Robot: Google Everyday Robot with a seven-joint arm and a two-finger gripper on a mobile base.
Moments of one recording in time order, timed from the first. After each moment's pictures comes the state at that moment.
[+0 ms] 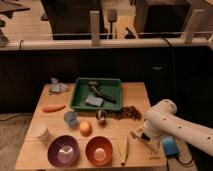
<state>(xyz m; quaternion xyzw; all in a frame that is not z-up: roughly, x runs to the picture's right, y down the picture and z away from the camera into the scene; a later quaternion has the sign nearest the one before) 0.227 0.258 0.764 -0.31 -0.12 -0.32 0.89</state>
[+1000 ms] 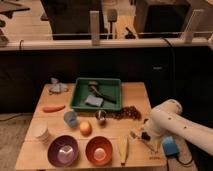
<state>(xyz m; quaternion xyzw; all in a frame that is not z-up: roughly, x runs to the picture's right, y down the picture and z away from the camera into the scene) 0.223 0.256 0.758 -0.31 -0.13 -0.26 0.90</state>
